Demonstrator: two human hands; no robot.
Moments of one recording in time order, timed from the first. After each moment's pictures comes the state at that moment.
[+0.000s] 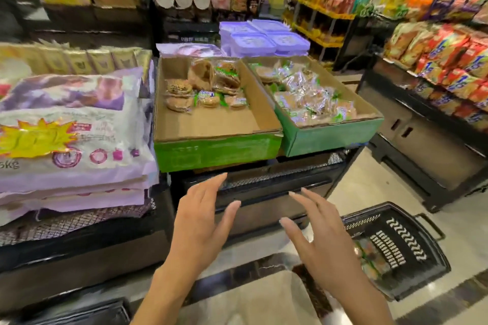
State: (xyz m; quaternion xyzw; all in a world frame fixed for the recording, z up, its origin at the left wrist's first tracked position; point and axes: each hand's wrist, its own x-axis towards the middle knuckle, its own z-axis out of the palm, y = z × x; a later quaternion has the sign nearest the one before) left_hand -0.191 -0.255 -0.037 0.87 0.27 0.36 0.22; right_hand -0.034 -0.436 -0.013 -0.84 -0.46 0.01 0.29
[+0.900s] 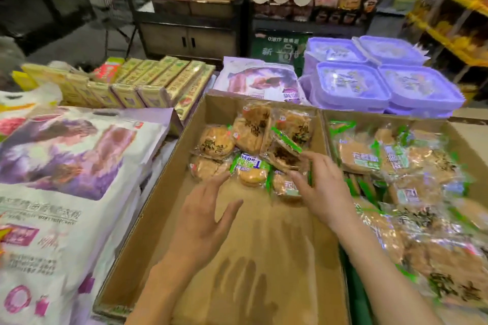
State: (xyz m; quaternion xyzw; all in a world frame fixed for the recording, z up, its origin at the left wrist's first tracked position) left_hand 0.022 0.054 -0.026 0.80 0.45 0.34 0.21; right_hand 0.281 0.029 -0.012 -0.77 -0.57 0.09 0.28
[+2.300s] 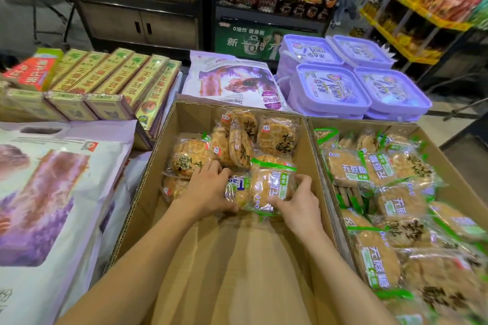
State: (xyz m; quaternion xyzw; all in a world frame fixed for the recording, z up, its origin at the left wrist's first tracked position) left_hand 0.092 0.227 -0.079 0.91 0.39 -0.04 0.13; right_hand 0.268 0.083 -0.057 -0.87 -0.33 0.23 0.28
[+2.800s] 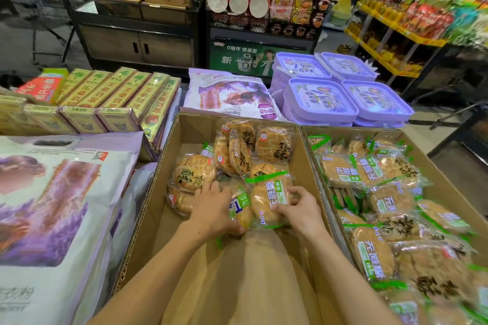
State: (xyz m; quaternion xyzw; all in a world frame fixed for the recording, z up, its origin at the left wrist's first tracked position) left_hand 0.081 0.185 -0.071 0.90 0.42 -0.06 0.12; right_hand 0.263 0.072 -0.055 -0.84 -0.26 0.29 0.38
